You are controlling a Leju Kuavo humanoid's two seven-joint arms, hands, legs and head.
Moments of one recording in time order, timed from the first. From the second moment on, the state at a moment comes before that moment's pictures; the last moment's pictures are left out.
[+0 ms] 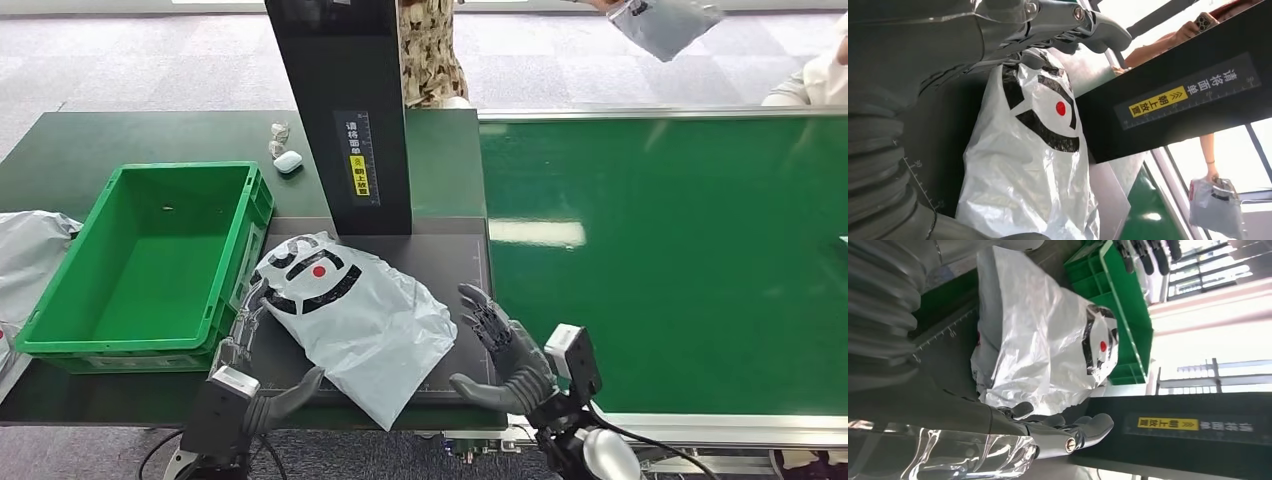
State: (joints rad) left arm 0.20 -0.03 -0.28 -1.82 -0.32 0.19 -0.27; right arm -0.05 -0.08 0.41 -1.53 -0.28 0.14 -0.25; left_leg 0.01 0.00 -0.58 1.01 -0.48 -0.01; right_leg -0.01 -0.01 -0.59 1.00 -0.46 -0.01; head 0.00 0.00
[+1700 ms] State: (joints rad) left arm -0.66 -0.06 -0.86 -0.83 -0.72 -0.19 -0.20; right arm 0.05 0.03 0.23 -1.73 -0.28 0.30 -0.26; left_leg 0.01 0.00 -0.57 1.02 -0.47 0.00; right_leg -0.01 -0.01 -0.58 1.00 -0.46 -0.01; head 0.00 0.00
